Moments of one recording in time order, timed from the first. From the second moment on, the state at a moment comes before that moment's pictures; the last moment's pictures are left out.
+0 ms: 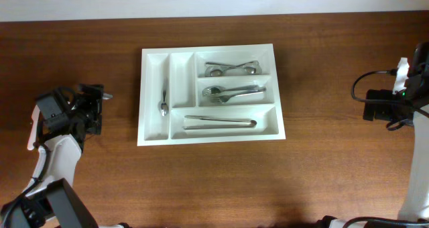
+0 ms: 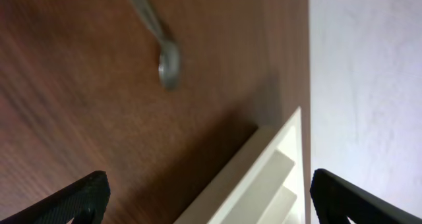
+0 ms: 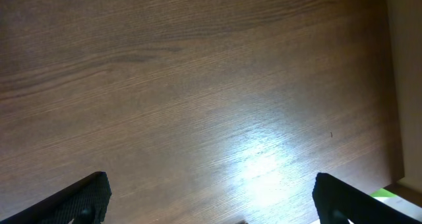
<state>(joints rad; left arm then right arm) 0.41 1.57 0.85 -0.10 0.36 -1.03 -0.38 1.47 1.55 -1.33 0.20 -0.13</state>
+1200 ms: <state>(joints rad) 0.41 1.75 0.85 0.05 0.30 -1.07 -0.38 1.47 1.55 -1.33 0.20 -0.13</state>
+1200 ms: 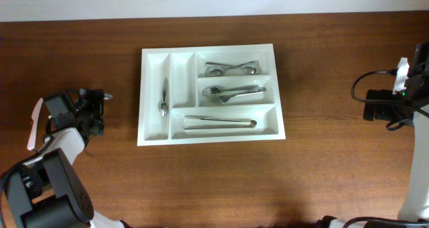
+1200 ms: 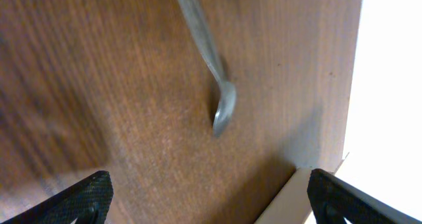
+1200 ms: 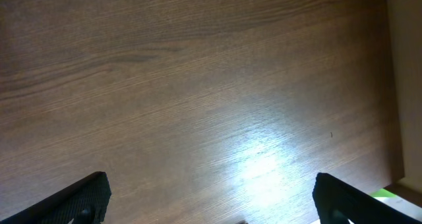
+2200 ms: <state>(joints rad) 0.46 1.93 0.88 0.29 0.41 -1.04 -0.38 1.47 1.55 -1.33 0.20 -0.13</state>
